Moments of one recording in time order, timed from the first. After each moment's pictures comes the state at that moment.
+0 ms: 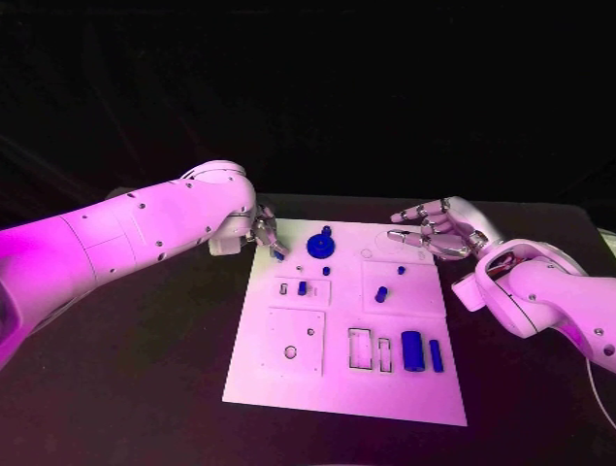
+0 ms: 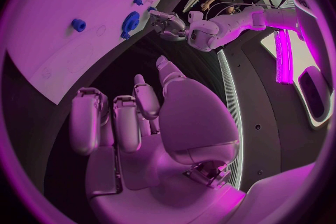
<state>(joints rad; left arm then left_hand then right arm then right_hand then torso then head) 1.36 -0.53 -0.02 1.11 -1.10 0.34 -0.61 1.34 -0.05 0.39 0.27 0.14 0.93 0.05 0.55 0.68 1.33 -0.03 1.21 1.13 1.47 -0.08 1.57 1.31 0.05 1.47 0.03 1.41 1.31 1.05 -0.89 0.13 1.55 -0.93 -0.46 0.11 1.30 -0.04 0.07 0.11 0.22 0.97 0.15 0.07 0.11 1.38 0.06 1.16 1.30 1.47 -0.02 1.47 1.31 0.07 1.43 0.08 1.39 1.20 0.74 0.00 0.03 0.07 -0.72</state>
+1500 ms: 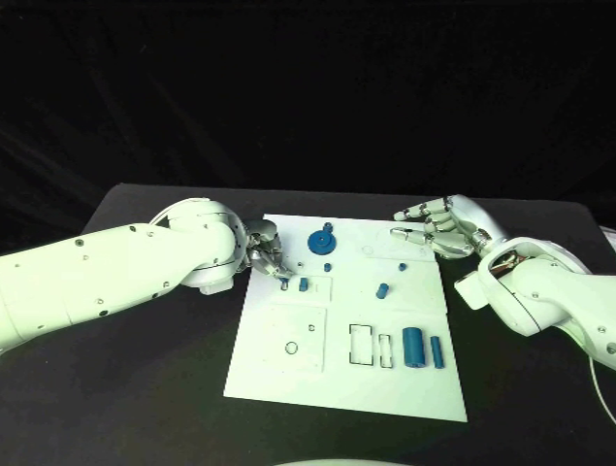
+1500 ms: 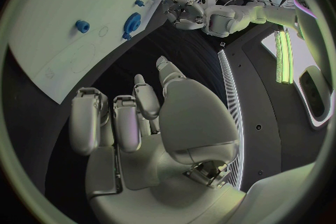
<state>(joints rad) 1.27 -0.76 -0.02 1.51 -1.19 0.13 -0.55 1.30 -0.13 0.49 0.22 0.11 0.93 0.04 0.57 0.69 1.35 -0.03 1.22 1.14 1.47 -0.08 1.57 1.31 0.05 1.47 0.03 1.41 1.31 1.05 -0.90 0.13 1.55 -0.93 -0.46 0.11 1.29 -0.04 0.07 0.11 0.22 0.97 0.15 0.07 0.11 1.38 0.06 1.16 1.30 1.47 -0.02 1.47 1.31 0.07 1.43 0.08 1.39 1.20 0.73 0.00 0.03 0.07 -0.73</state>
